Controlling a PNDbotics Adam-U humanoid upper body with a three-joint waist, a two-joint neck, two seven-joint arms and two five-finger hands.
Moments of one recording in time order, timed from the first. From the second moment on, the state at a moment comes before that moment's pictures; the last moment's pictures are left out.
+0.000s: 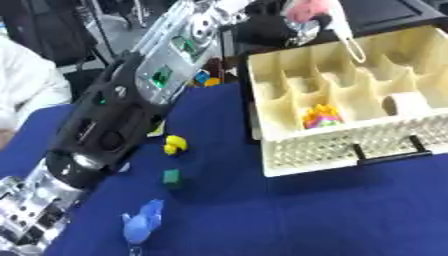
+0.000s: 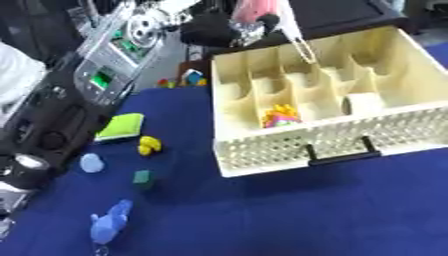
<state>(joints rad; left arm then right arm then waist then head) -1.13 0.44 -0.36 -1.48 -0.49 0.25 -0.44 -0.64 -0.22 -0.07 -1.99 0.81 -0.41 -0.82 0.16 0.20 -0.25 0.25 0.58</state>
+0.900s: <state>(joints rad) -1.12 0.43 -0.37 -1.44 -0.41 0.17 -0.45 -0.64 -0.22 -0.07 -1.99 0.81 -0.40 -0.83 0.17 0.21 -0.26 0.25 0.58</state>
